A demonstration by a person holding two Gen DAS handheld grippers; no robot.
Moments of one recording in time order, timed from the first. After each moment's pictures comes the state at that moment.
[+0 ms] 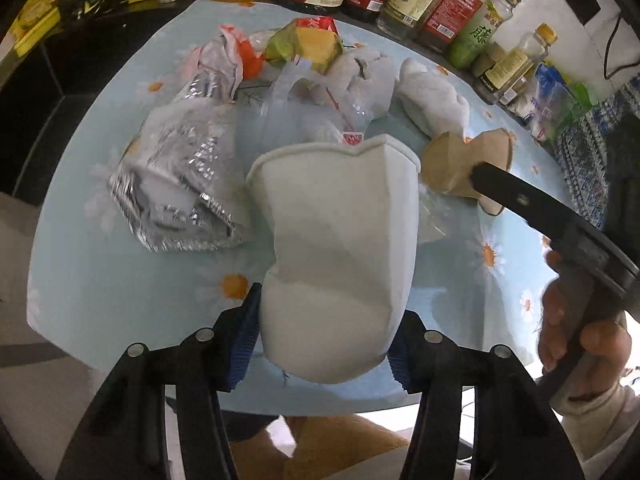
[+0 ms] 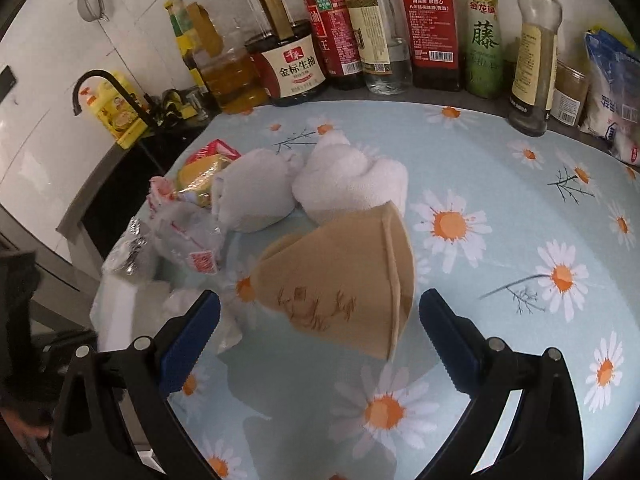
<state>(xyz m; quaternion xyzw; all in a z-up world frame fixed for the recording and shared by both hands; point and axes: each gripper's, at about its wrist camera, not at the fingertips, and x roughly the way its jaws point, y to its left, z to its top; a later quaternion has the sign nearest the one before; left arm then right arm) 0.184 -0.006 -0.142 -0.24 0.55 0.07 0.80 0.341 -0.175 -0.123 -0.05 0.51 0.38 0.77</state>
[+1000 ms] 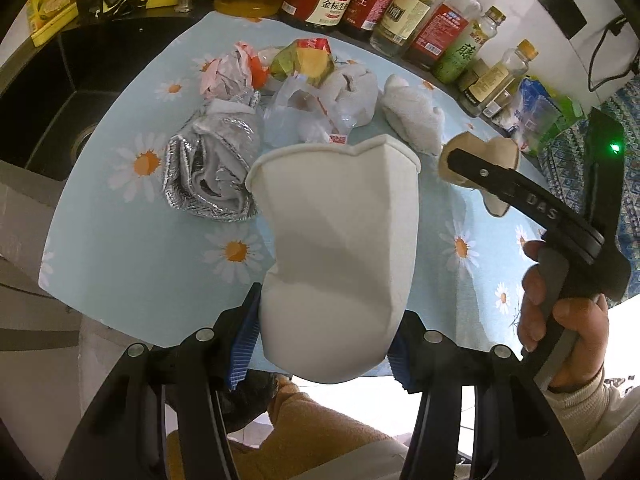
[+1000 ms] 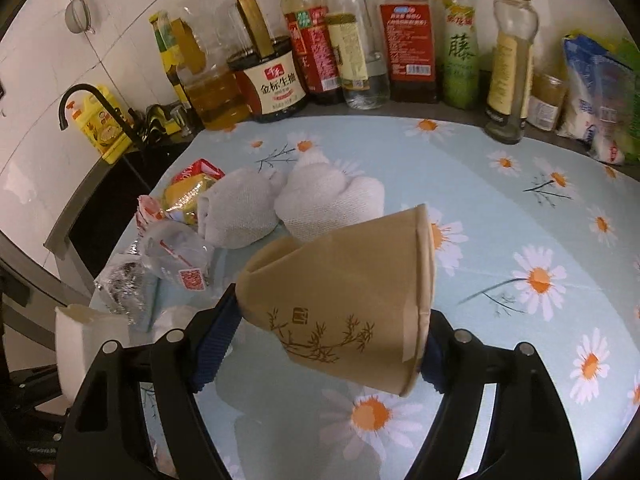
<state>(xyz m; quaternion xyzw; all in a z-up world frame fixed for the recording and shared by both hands) 0.151 -0.015 -0.121 -0.25 0.52 0.07 0.81 0.335 -0.190 -0.102 -0.04 0.49 0.35 0.80</state>
